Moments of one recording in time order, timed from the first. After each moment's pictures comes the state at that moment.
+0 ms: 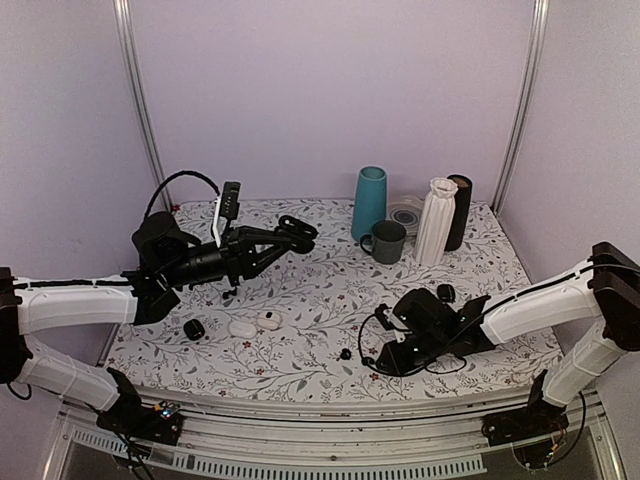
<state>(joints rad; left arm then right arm) -0.71 1.24 0.63 0.77 0.59 -0.47 1.00 1.54 0.66 -0.12 -0.09 0.60</state>
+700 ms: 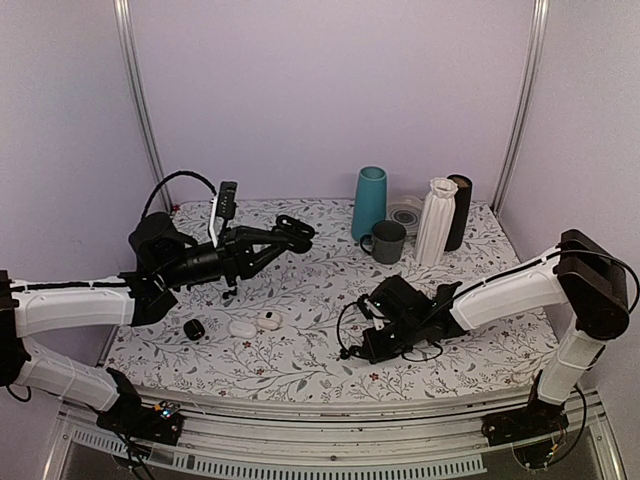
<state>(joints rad) -0.70 1.22 0.62 0.77 0.59 -0.48 0.99 1.72 0.84 -0.14 -0.10 0.63</state>
